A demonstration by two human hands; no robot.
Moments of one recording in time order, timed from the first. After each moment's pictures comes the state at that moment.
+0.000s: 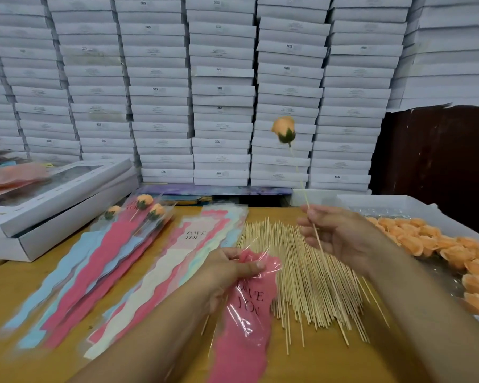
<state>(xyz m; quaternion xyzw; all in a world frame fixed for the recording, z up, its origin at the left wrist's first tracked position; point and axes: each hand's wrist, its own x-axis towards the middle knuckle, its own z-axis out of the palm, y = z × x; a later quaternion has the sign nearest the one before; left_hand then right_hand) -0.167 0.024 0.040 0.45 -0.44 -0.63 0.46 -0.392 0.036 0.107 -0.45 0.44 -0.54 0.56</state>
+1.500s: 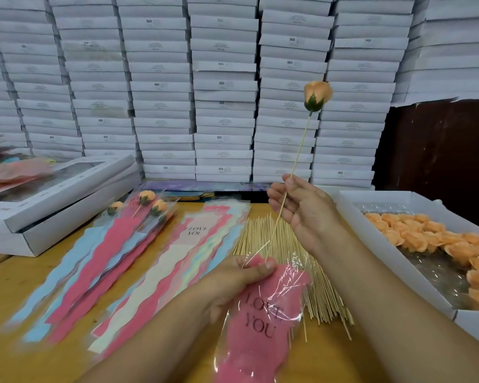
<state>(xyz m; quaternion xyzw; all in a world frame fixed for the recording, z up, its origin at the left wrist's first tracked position) -0.168 0.053 0.046 0.40 -0.48 -0.69 0.36 -0.322 0.016 0.121 -0.35 0.29 -0.69 0.56</state>
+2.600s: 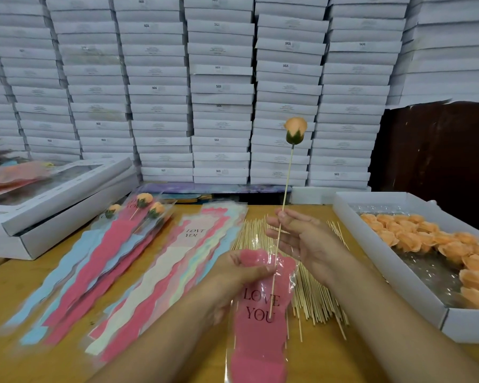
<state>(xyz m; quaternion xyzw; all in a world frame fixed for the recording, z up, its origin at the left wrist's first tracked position) -0.176 0.047 0.039 0.40 -0.50 -0.63 0.43 -0.345 0.029 0.082 -0.44 0.41 -0.57 0.55</state>
